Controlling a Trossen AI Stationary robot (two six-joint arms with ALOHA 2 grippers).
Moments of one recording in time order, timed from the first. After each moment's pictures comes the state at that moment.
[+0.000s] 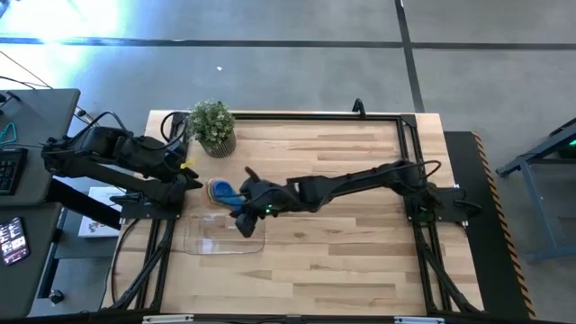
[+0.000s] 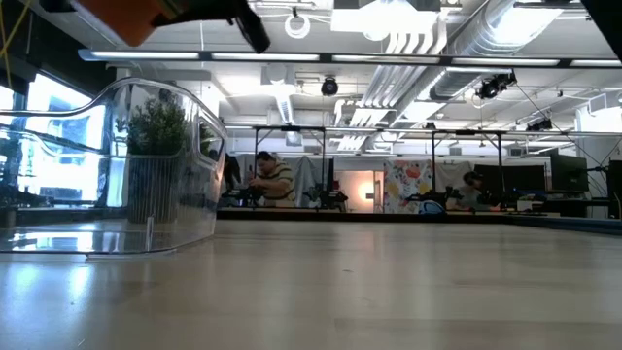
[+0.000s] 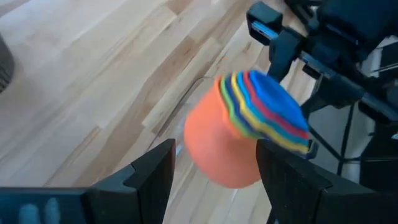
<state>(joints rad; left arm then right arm) -0.14 0.76 1.20 -1.24 -0.09 -0.84 0.18 2.16 2.01 -0.35 0.12 0.67</state>
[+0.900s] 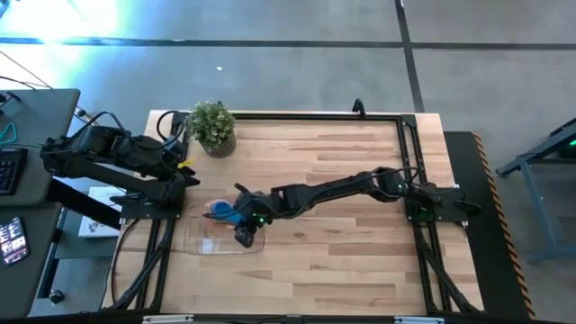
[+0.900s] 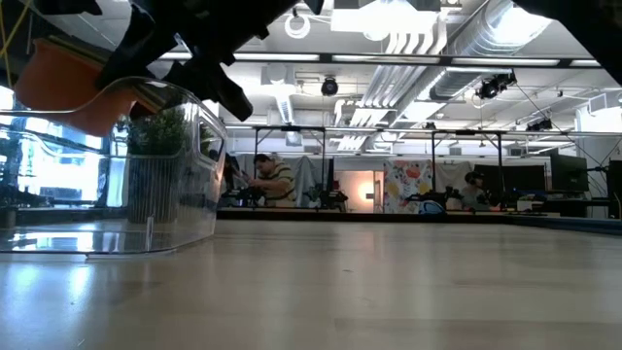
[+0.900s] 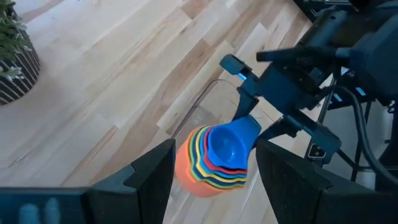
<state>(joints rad) -0.14 0.75 1.20 -1.29 -0.13 -0.84 0.16 2.35 2.10 -0.45 -0.03 0.59</state>
